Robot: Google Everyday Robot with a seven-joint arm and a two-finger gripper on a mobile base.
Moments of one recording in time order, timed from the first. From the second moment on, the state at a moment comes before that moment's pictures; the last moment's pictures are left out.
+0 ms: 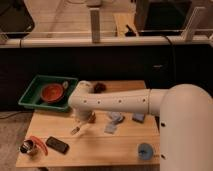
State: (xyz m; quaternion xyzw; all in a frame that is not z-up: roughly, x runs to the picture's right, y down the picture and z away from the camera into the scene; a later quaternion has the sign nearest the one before) arm -0.115 0.163 0.796 -0.25 -0.16 -0.35 0.89
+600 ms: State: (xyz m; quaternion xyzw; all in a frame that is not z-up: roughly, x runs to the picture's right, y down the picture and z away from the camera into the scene) arm -0.067 0.141 0.795 -0.25 -0.18 -0.32 0.89
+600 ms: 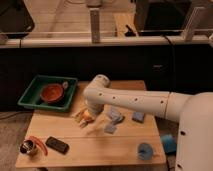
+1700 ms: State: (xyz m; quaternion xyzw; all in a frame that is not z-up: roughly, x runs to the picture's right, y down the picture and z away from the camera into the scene) arm 0.075 0.164 0.720 -0.28 -0.11 -0.22 0.93
